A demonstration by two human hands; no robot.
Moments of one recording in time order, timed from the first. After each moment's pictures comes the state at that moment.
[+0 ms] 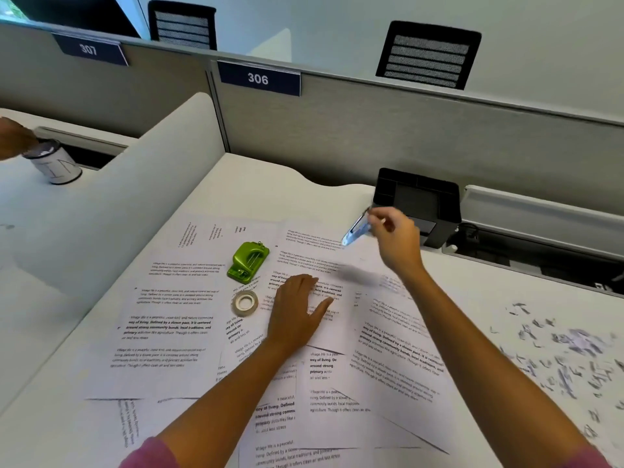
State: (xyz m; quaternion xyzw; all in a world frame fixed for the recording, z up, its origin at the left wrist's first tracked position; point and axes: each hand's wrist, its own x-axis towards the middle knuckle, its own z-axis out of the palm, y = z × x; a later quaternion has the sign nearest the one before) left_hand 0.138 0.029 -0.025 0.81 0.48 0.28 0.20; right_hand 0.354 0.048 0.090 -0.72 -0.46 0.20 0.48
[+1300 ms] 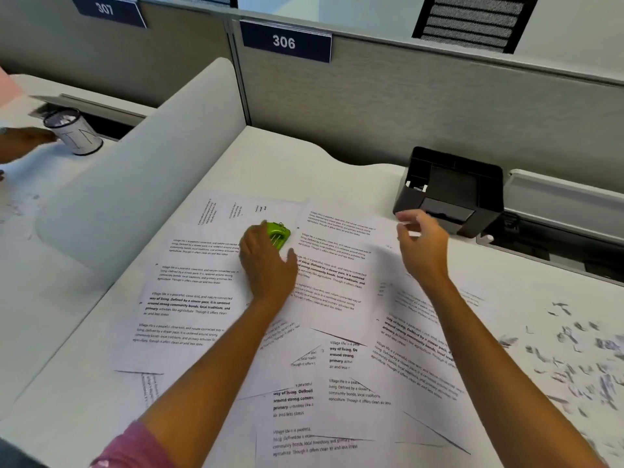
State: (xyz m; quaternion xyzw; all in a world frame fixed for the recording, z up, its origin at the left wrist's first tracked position) left_hand 0.096 0.089 0.008 0.65 0.68 0.31 0.14; right_hand 0.354 0.044 0.043 -0.73 -0.47 0.16 0.46
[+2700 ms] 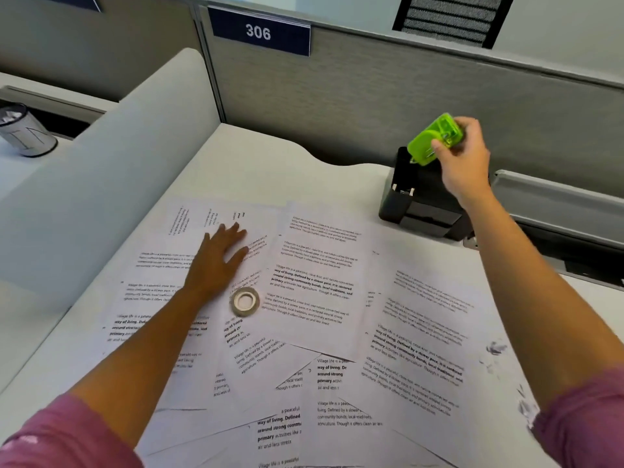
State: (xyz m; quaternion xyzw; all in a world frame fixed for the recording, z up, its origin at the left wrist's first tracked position) left_hand 0.013 0.169 -0.036 0.78 0.53 0.19 0.27; right_hand 0.464 0.140 0.118 -0.72 -0.47 0.11 0.50
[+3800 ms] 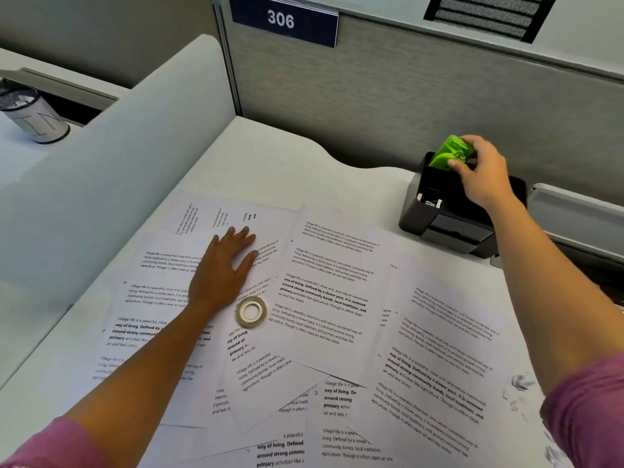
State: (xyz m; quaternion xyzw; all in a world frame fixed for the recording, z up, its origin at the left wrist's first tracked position) left_hand 0.016 0.166 -0.042 0.76 0.54 0.26 0.25; right_hand 0.512 0.194 0.072 -0.75 -0.58 0.07 0.31
